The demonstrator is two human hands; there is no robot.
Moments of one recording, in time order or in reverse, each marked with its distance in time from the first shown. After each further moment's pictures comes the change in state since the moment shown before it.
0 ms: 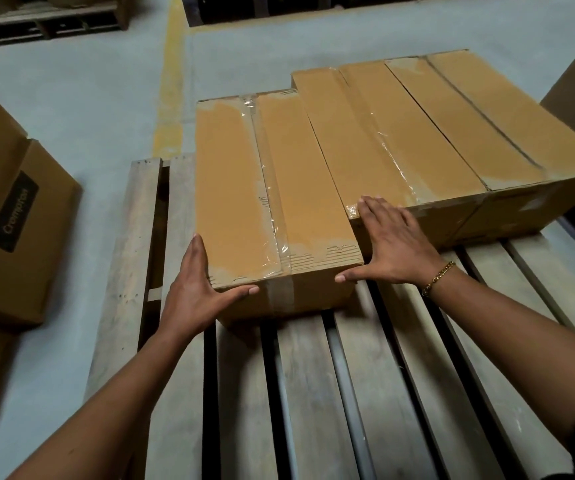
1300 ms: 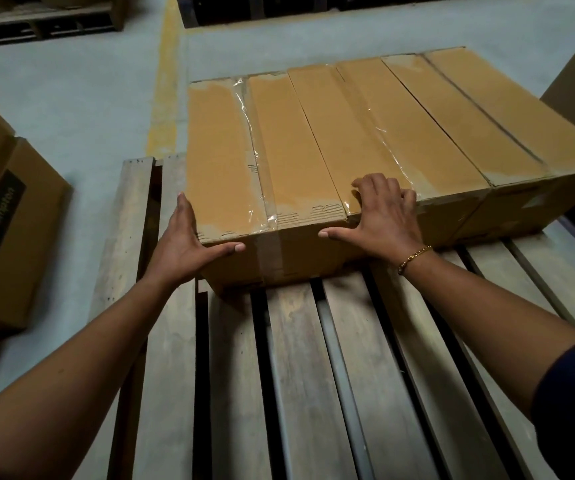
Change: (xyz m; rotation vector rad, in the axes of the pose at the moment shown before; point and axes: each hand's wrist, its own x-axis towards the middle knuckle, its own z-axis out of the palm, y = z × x) left_hand 0.071 0.007 -0.015 0.032 -0.010 -0.009; right_hand 0.039 -0.011 0.003 0.048 0.363 0.163
